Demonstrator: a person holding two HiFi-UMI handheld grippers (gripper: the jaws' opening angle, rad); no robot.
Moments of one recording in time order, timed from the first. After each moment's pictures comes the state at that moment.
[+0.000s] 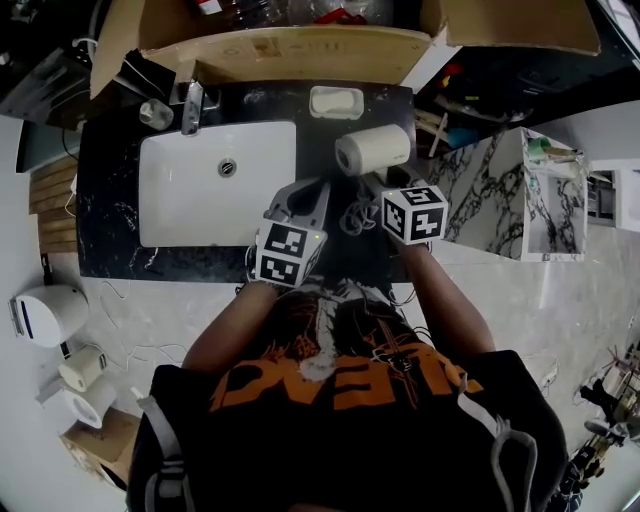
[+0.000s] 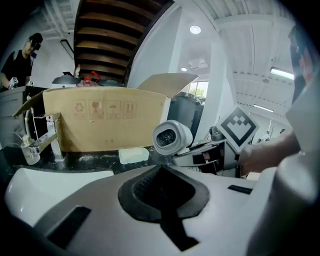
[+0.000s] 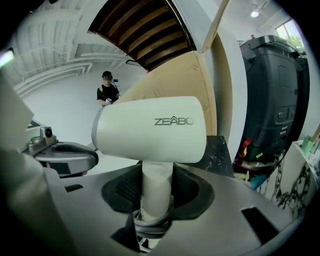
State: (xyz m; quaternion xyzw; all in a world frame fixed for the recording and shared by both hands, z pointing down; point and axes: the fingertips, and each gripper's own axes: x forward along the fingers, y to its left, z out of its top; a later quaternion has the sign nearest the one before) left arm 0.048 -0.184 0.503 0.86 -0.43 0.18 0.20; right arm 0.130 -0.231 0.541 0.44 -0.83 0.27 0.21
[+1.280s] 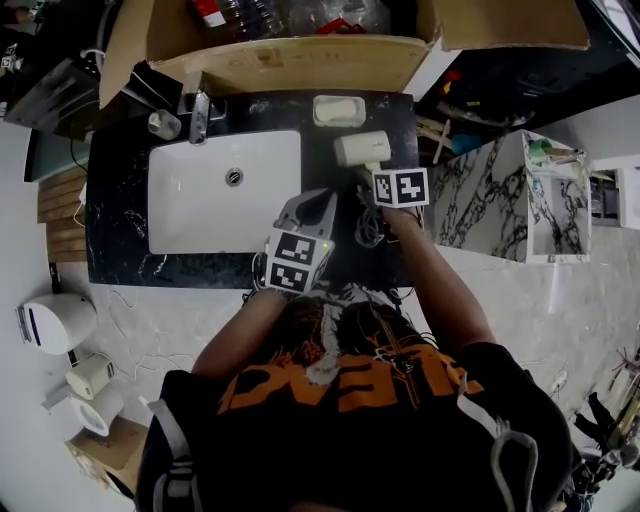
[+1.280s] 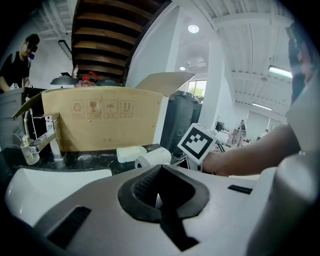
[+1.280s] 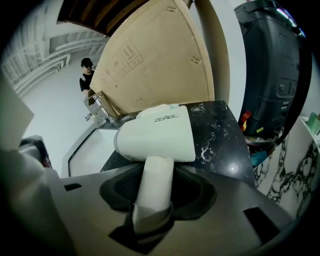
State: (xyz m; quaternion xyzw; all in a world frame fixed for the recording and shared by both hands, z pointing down) left arm 0.054 -0.173 0.504 0.86 -0.43 0.19 0.20; right arm 0.133 -0.249 0.627 0.43 -0.77 0.37 0.29
